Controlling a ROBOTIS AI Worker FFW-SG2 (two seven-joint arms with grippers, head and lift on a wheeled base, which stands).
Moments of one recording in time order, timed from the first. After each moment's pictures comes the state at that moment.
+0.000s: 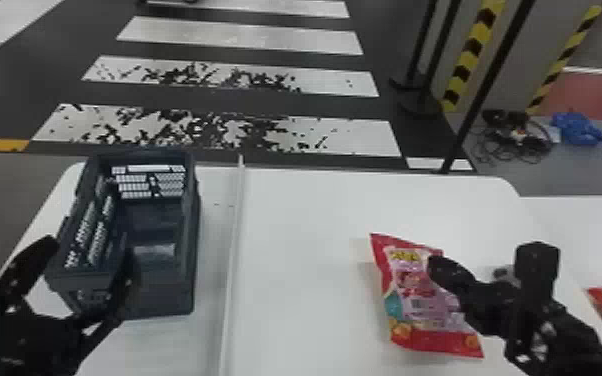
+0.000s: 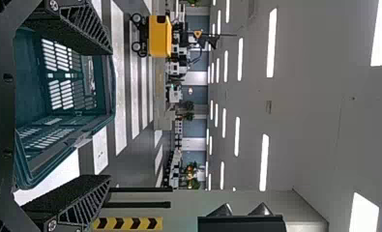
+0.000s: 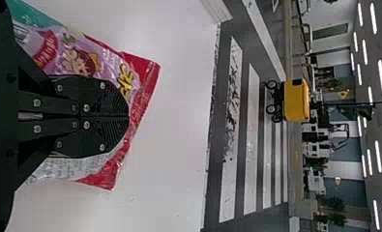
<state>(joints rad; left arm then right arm) 0.61 0.23 0.03 -1.98 0.21 -0.32 -0.11 0.24 0.00 -0.35 -1.82 0.15 0.45 0.68</state>
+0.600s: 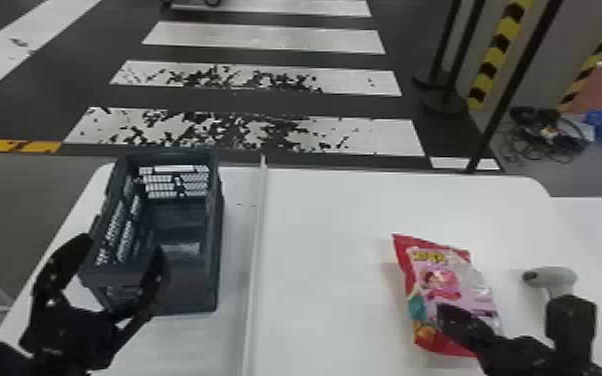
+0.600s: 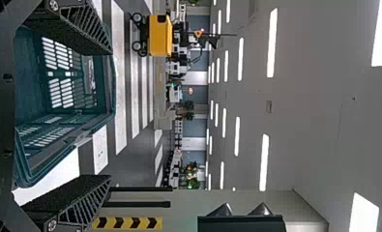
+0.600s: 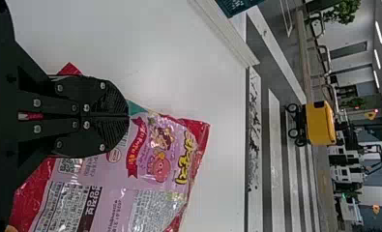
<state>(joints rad) 0.60 0.22 0.03 -1.97 0.20 -0.32 -0.11 0.45 0.00 -0.29 -1.98 0.08 0.49 0.70</state>
